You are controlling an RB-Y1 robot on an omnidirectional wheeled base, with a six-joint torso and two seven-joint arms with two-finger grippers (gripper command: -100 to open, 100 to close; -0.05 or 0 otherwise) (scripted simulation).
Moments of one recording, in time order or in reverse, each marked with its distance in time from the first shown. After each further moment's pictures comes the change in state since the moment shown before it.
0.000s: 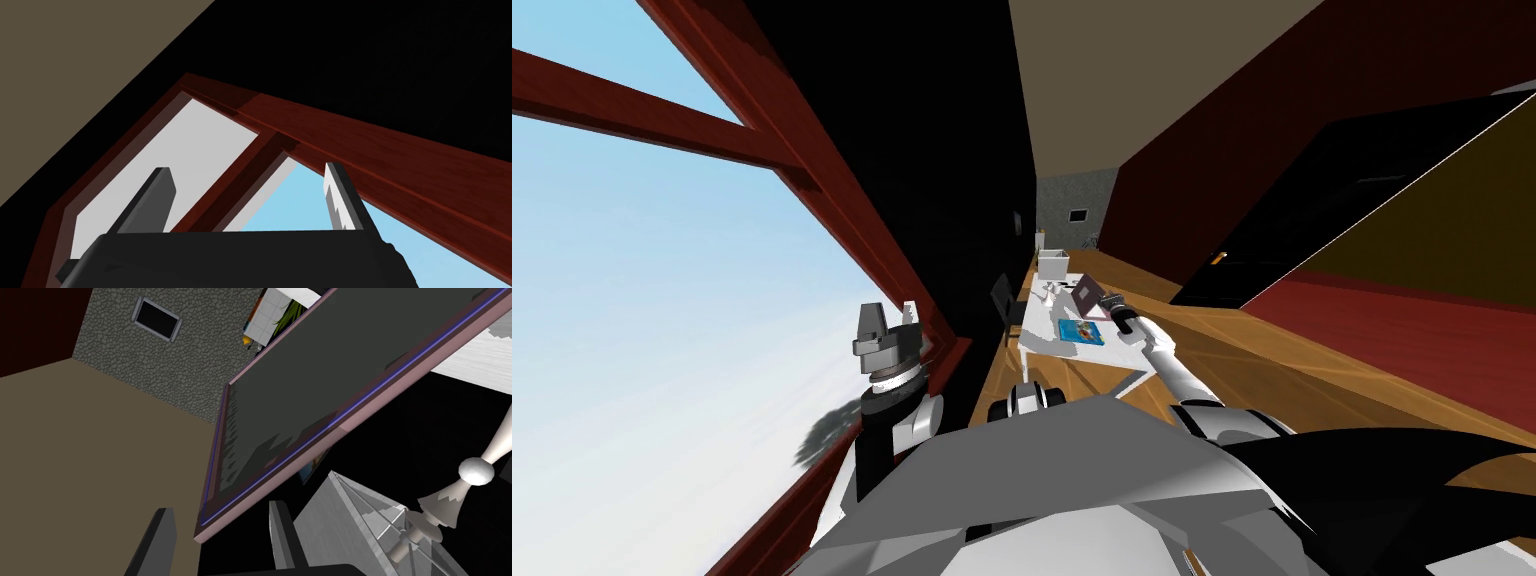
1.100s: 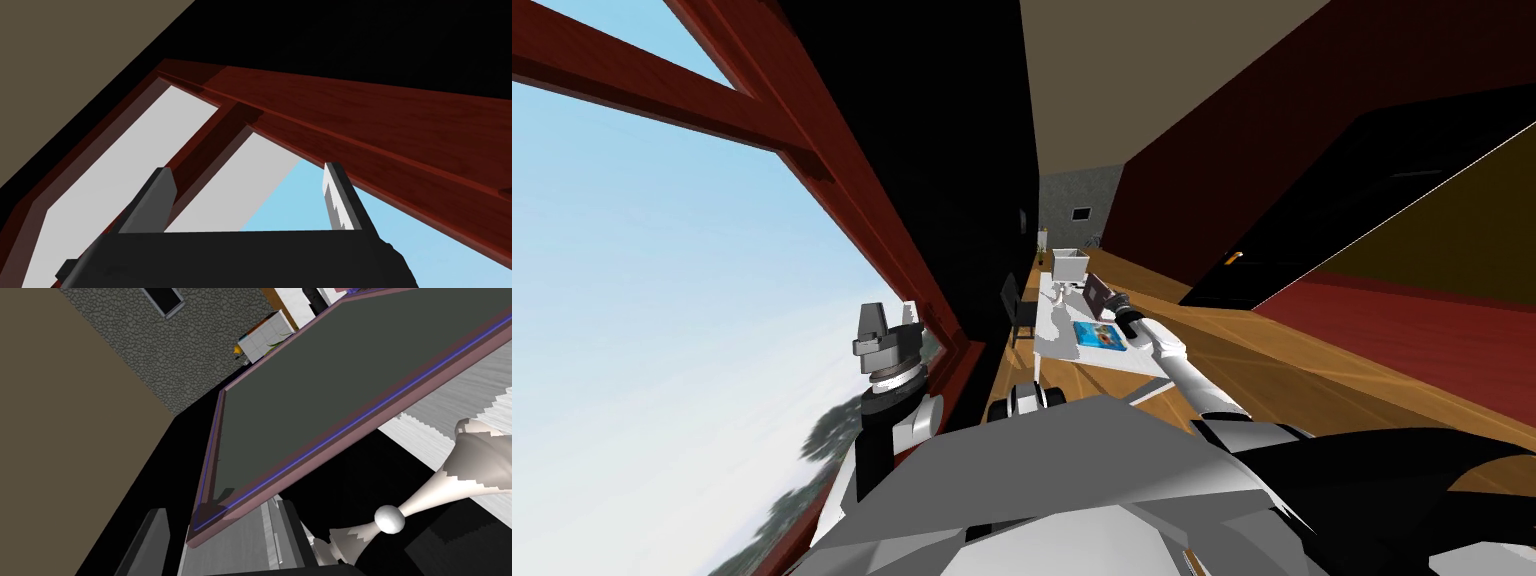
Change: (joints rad) left arm 0.000 0.000 0.000 0.000 0.000 0.000 0.000; right arm 0.084 -0.056 0.027 -0.088 0.171 0.071 0.173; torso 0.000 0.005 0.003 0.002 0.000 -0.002
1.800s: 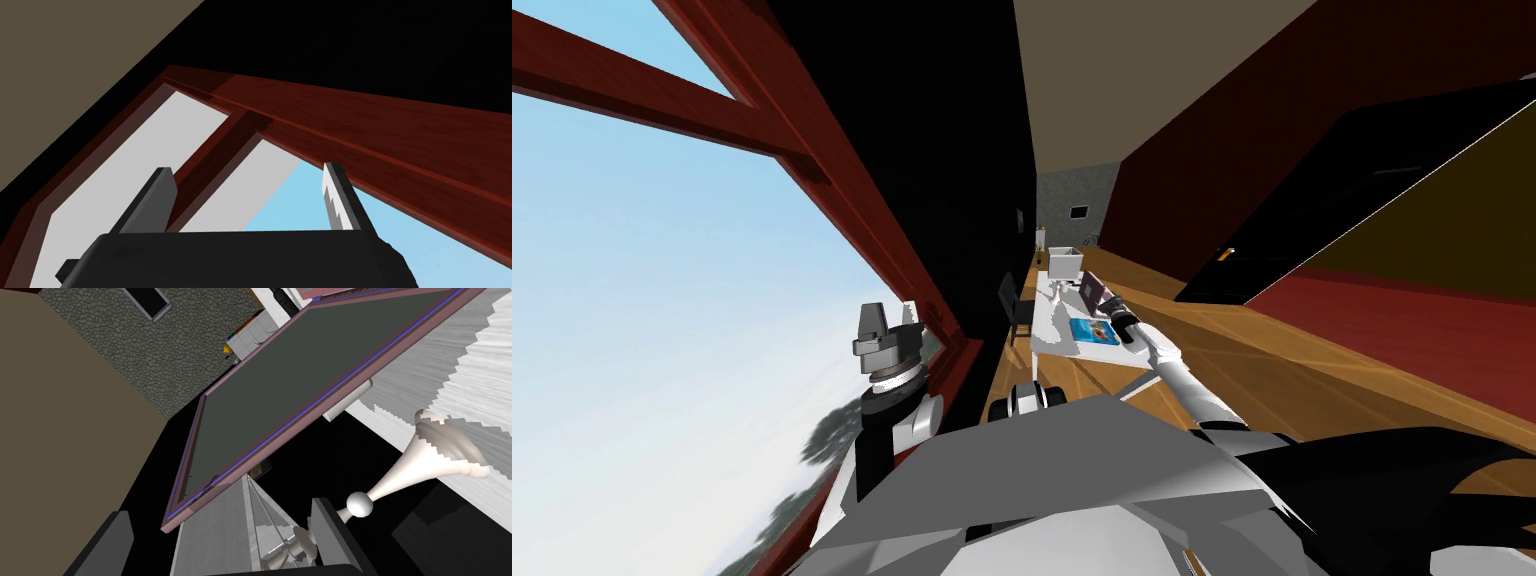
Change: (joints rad) left arm 0.000 0.000 0.000 0.000 0.000 0.000 0.000; right arm 0.033 0.049 0.019 -0.047 0.000 -0.012 -0.006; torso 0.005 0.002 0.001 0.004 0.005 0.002
